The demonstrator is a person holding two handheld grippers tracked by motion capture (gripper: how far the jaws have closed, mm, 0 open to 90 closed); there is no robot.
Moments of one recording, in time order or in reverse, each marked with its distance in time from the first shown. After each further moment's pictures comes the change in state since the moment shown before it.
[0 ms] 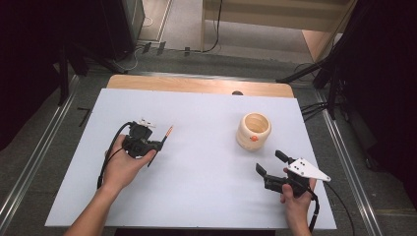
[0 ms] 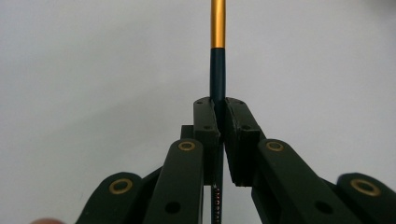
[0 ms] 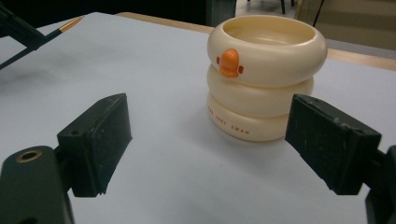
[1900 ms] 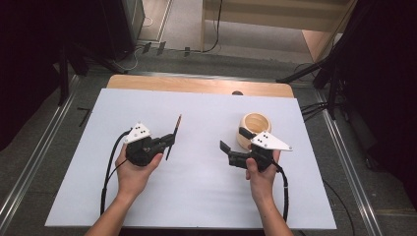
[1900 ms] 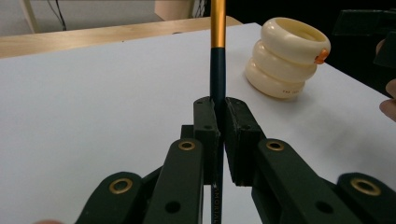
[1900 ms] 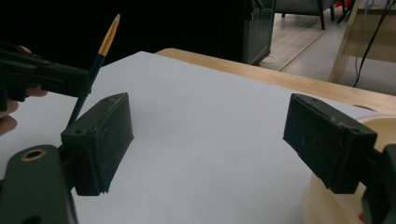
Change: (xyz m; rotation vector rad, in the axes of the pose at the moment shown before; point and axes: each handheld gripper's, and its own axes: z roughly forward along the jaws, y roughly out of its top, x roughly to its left) left arm -0.029 -0.019 -0.011 -0.483 -0.137 0.033; right arm 0.056 0.068 0.074 -0.057 0.139 0.018
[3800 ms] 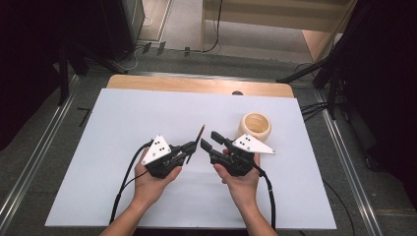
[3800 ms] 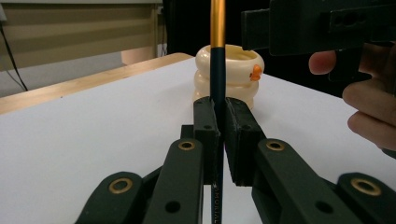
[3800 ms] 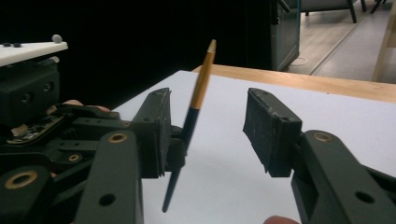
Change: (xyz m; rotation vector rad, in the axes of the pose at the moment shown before) left arm -0.045 -0.016 0.022 -0.167 -0.128 0.176; right arm 0.055 0.014 0.014 -0.046 0.095 0.114
